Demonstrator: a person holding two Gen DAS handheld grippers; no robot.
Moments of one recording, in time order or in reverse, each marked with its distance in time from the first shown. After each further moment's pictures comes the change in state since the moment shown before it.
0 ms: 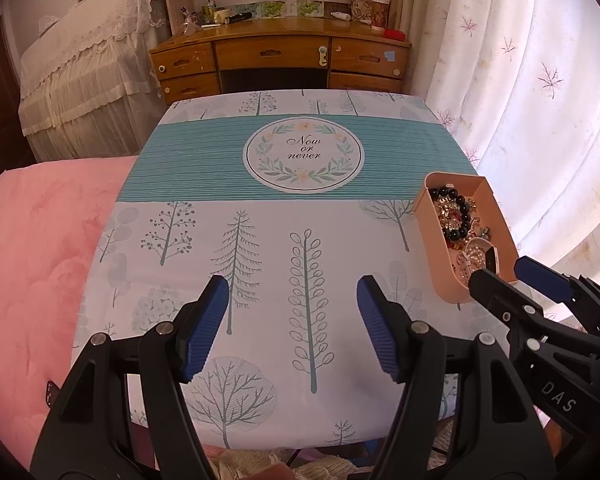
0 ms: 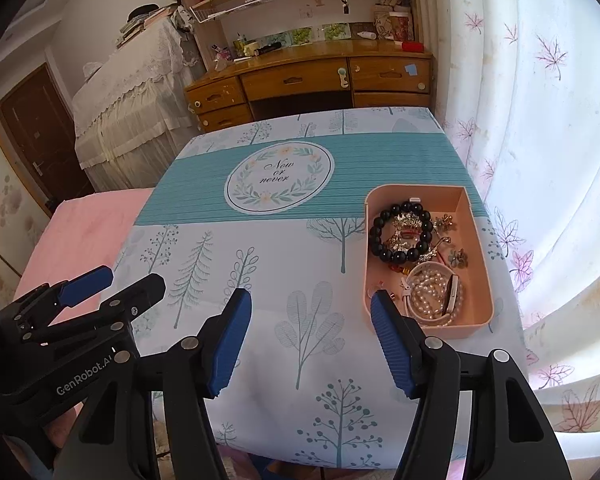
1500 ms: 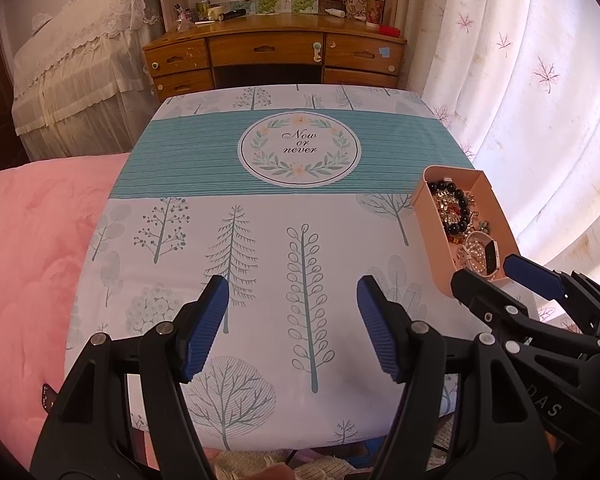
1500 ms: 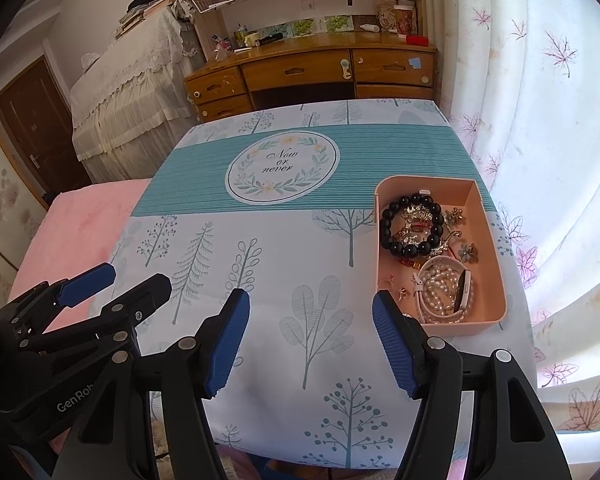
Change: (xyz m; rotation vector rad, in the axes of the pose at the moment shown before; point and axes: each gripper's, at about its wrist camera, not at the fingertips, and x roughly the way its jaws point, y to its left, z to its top) left arm 0.011 0.006 -0.006 0.004 0.009 -0.028; right arm 0.020 0.006 -0.001 -0.016 0.024 -0.013
